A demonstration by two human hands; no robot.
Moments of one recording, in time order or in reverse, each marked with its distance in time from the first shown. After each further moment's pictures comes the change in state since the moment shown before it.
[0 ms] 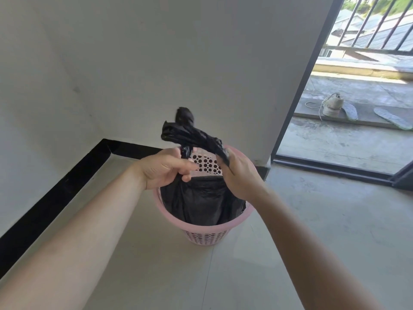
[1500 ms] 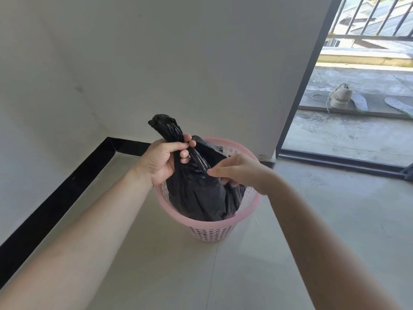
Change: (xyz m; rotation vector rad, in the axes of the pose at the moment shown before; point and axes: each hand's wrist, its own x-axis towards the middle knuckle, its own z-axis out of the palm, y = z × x) left_hand 0.016 -0.008 -0.003 -0.392 0.379 0.151; right_hand 0.003 -0.006 -0.020 0.433 -0.420 0.415
